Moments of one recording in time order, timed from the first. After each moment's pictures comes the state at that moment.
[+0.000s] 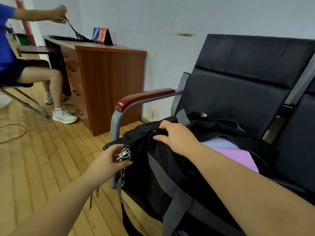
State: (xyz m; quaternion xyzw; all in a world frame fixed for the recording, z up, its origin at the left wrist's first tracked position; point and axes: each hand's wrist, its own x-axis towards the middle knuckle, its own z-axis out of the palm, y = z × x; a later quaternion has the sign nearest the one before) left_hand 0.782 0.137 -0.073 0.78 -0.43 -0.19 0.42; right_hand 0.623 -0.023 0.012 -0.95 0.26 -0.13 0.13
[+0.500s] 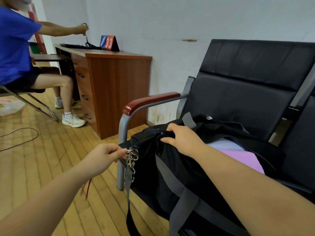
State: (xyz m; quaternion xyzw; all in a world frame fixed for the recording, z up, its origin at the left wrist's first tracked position) left_hand 0.797 0.170 -0.030 0.80 -0.44 -0.17 0.36; right_hand 0.622 -0.016 0.015 -0.94 0.28 -0.12 0.14
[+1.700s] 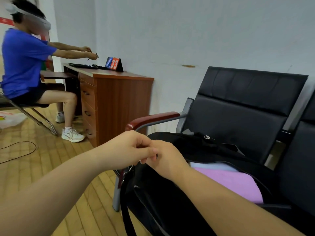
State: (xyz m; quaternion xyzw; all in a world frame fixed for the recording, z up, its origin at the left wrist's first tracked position) left_hand 0.741 0.175 0.087 0.68 -0.62 -0.19 0.35; right_hand 0.648 0.048 0.038 -0.97 0.14 -0.20 0.03
